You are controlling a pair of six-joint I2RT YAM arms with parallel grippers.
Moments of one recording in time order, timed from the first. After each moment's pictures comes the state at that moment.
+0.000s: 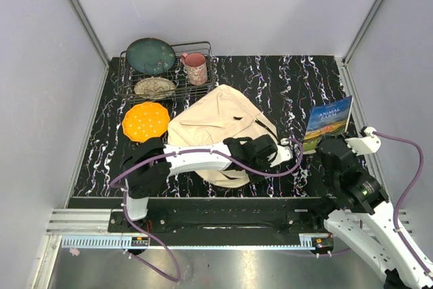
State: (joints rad) left arm -1.20 1.88 1.38 -0.45 -0.02 0.13; right arm 0.57 0.48 0.75 -0.78 0.89 1.01
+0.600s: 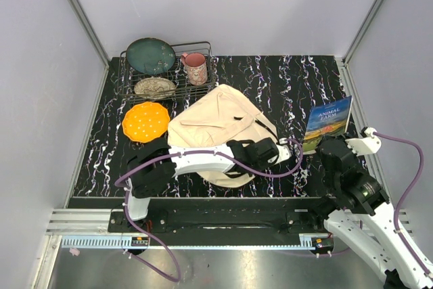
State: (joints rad) left arm -1.21 1.93 1.38 -0.45 -0.19 0.10; right arm 0.57 0.47 0.75 -0.78 0.88 1.01
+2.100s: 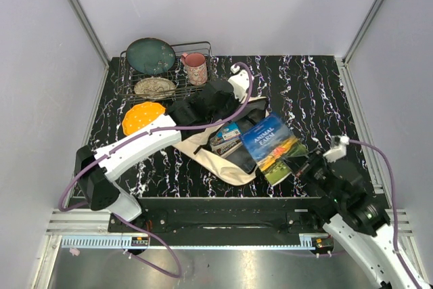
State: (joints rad) left arm -0.91 1.53 1.48 -0.46 -0.26 0.01; right arm 0.57 0.14 0.58 -0.73 0.07 1.06
